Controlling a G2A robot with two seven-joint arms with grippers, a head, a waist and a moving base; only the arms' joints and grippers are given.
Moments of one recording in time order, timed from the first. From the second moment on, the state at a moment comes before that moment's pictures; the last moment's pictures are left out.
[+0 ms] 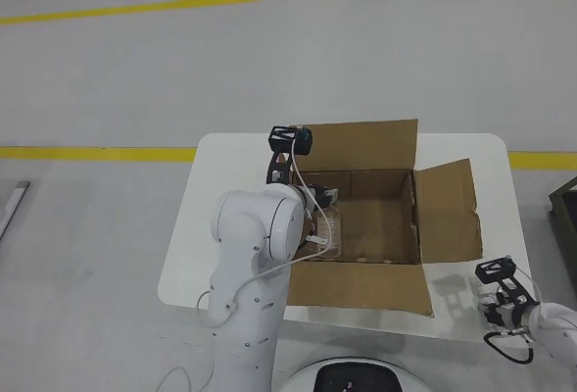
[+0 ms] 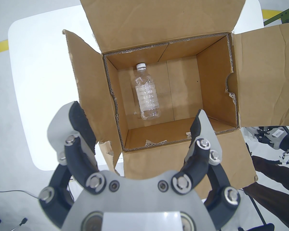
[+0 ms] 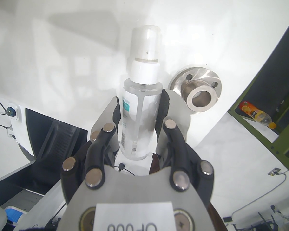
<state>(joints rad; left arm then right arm) 0.81 -1.79 -1.25 -1.78 1.61 0.02 -1.54 -1.68 -1.09 1.69 -1.83 -1.07 -0.14 1.07</state>
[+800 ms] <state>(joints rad) 0.81 -1.79 -1.25 -1.78 1.61 0.02 -1.54 -1.69 -1.08 1.73 -1.85 -0.99 -0.13 1.06</state>
